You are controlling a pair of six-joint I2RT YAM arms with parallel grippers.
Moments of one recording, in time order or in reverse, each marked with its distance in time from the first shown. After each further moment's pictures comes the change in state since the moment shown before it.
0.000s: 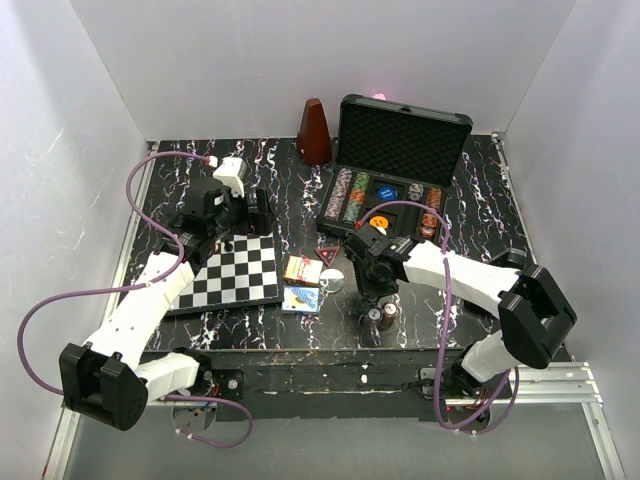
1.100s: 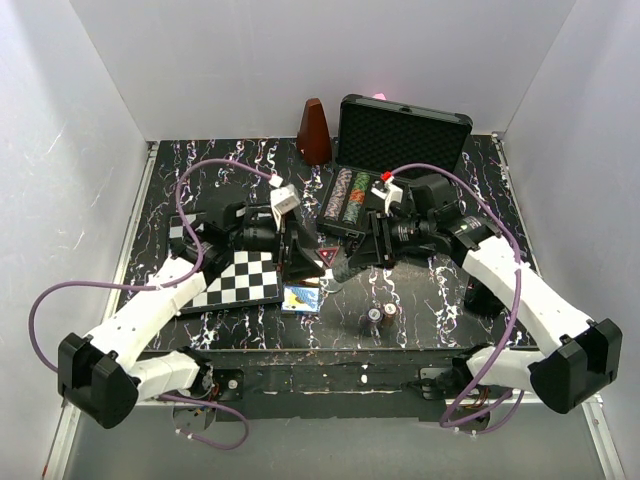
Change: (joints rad) left arm -0.162 0.003 -0.034 0.191 0.850 0.061; right arm -0.320 -0.287 0.075 0.144 -0.776 -0.211
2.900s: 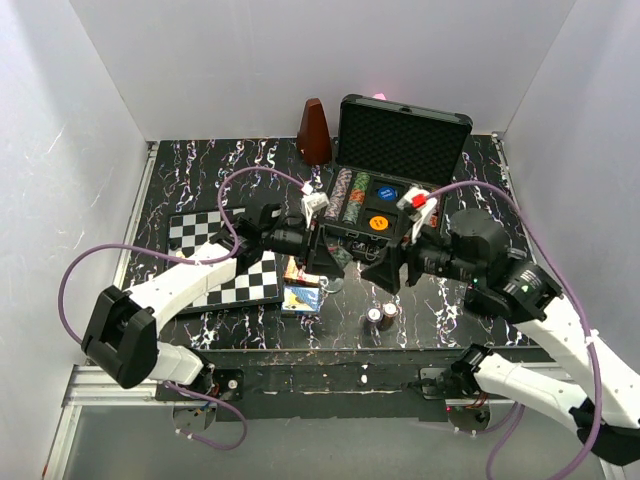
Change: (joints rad) left arm -0.150 0.222 0.002 0.076 0.006 -0.278; right arm 0.185 -0.372 0.008 0.013 0.276 -0.152
